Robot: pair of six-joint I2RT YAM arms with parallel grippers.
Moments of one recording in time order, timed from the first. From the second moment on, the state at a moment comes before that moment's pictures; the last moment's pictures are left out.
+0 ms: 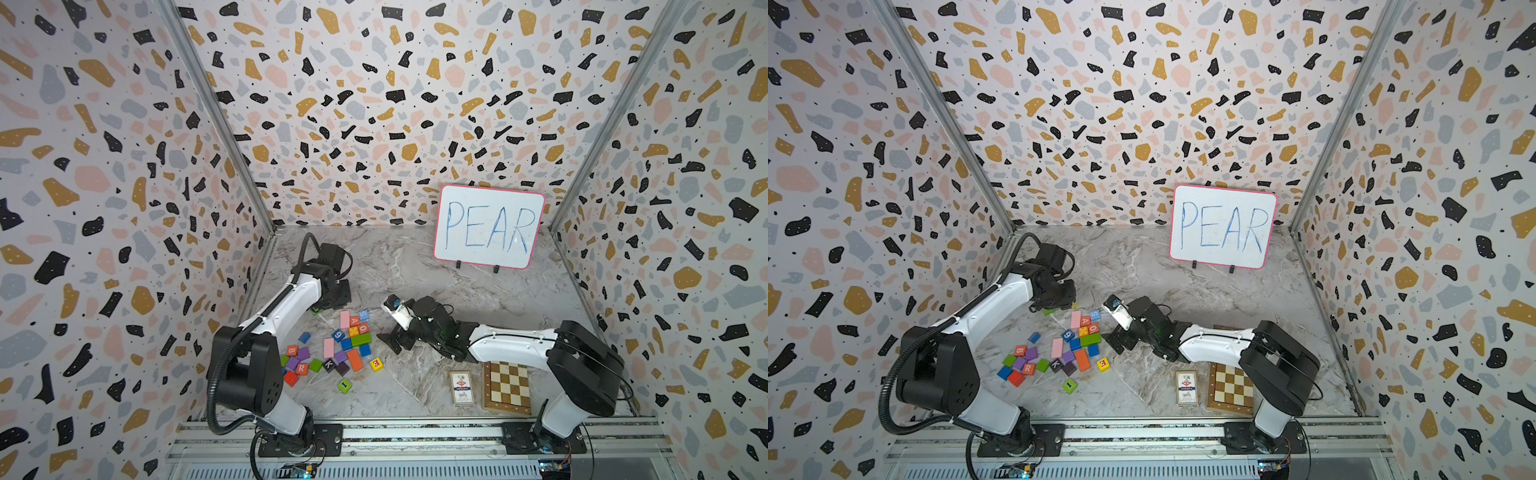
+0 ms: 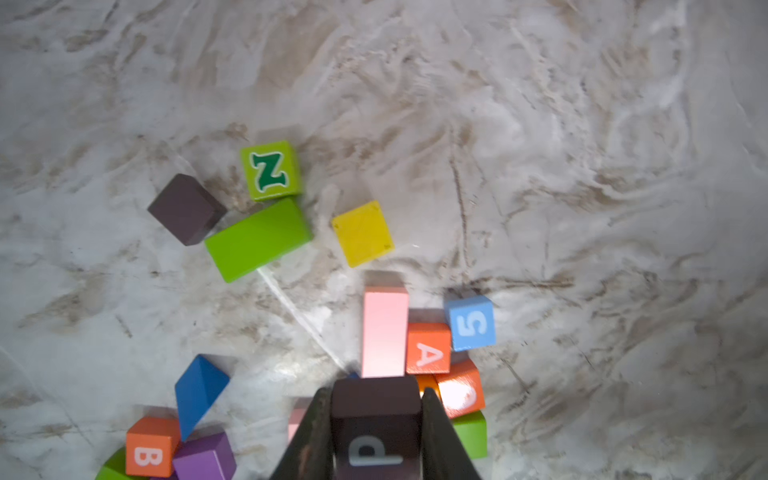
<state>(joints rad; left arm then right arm) -0.26 1.55 1.19 -0.85 -0.07 -0.40 0.98 1.63 0.86 0.25 -0.05 -0.04</state>
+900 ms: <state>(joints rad) -0.70 2.00 1.43 -0.77 -0.09 -0.46 0.76 1.51 0.58 0.25 0.02 0.10</state>
